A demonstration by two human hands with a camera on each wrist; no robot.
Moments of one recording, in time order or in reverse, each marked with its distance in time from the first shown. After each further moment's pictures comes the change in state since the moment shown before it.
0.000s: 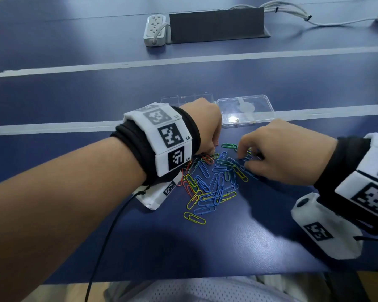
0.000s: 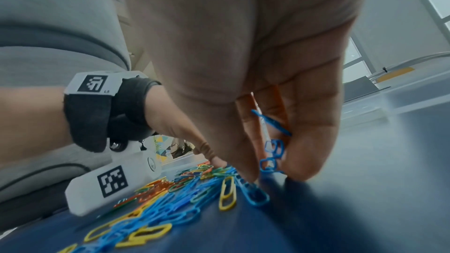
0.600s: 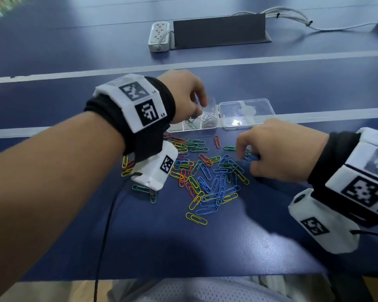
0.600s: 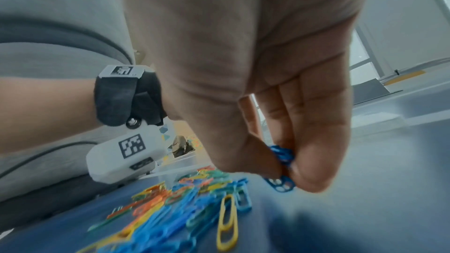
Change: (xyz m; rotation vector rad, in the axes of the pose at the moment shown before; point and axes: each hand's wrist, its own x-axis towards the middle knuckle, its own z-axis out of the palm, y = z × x) left_hand 0.005 -0.036 -0.027 -0.232 0.195 -0.144; right_hand 0.002 -0.004 -0.006 -0.022 -0.048 0.026
